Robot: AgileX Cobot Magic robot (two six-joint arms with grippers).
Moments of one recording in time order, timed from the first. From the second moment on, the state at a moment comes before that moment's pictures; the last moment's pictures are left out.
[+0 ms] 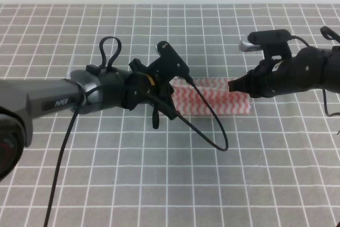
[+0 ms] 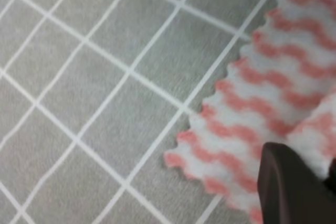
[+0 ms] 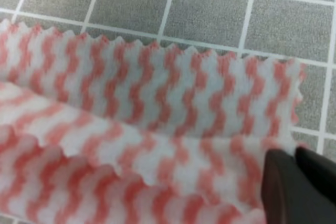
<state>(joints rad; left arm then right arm) -0.55 2.08 -1.37 -0.10 0.07 0.65 0.33 1.92 -1.25 0.28 0.27 -0.13</state>
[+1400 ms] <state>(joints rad) -0.51 2.11 -1.44 -0.09 0.09 0.66 0.33 1.97 -1.32 0.28 0.34 -0.13</state>
